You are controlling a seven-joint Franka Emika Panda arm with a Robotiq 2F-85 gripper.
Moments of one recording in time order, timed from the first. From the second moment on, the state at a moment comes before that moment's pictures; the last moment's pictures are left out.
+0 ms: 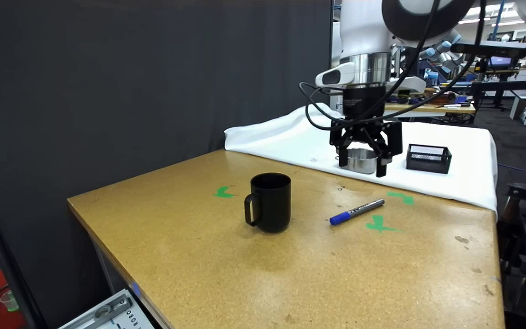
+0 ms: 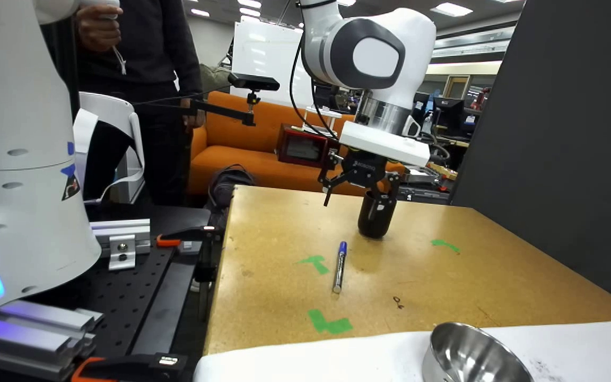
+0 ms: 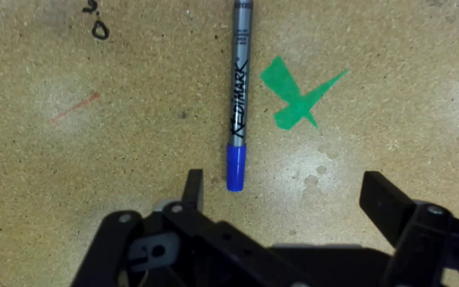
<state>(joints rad) 0.14 0.22 0.08 -2.43 0.08 2.60 -1.10</state>
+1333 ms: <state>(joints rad) 0.09 0.35 0.15 -2.42 0.06 2.75 -1.09</state>
